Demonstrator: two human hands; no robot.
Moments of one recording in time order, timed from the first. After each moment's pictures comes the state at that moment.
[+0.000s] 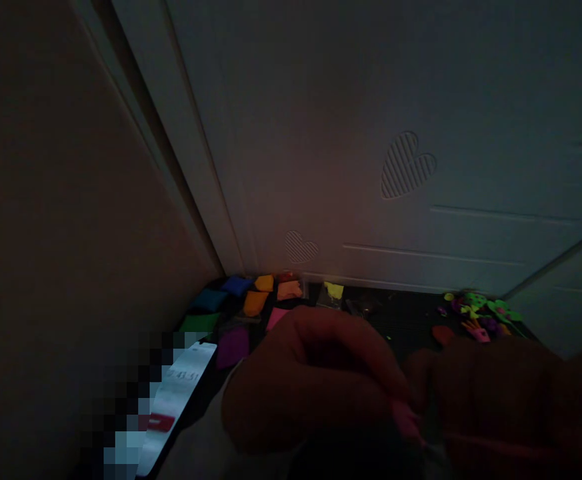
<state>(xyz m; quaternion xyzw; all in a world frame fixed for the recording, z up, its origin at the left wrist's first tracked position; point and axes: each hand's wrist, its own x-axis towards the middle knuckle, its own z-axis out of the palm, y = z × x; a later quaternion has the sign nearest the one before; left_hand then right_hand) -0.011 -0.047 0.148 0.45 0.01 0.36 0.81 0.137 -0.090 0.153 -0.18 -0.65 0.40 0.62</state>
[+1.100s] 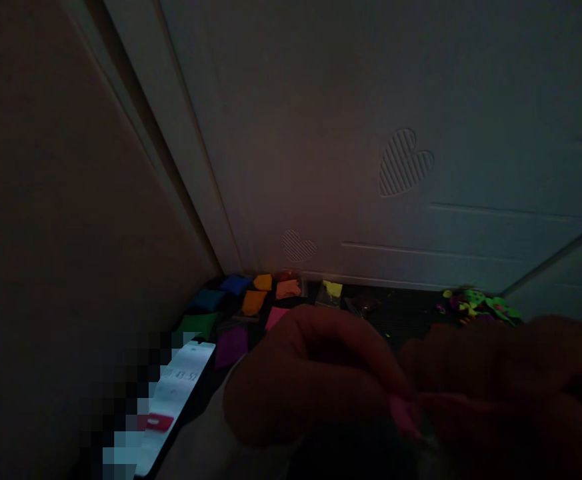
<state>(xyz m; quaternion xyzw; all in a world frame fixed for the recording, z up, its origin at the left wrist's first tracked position) -0.011 -0.046 0.150 0.43 0.03 0.35 0.83 0.127 -0.090 0.162 -0.15 -0.60 0.37 0.69</state>
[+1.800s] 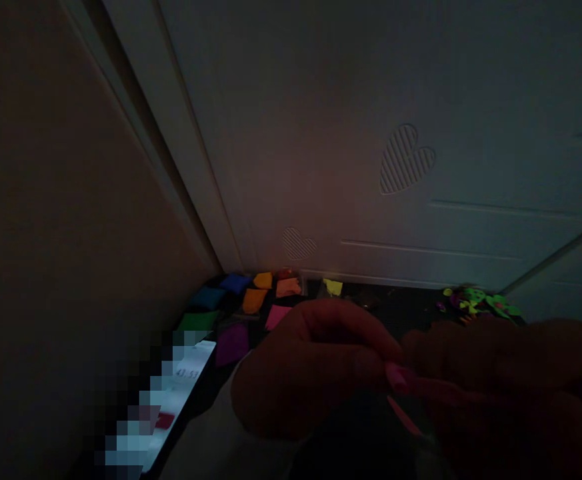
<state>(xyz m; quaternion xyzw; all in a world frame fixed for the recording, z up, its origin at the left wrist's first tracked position) -0.004 -0.049 0.149 0.36 0.06 0.37 0.85 0.123 -0.092 0.161 -0.19 -0.63 0.26 0.70</state>
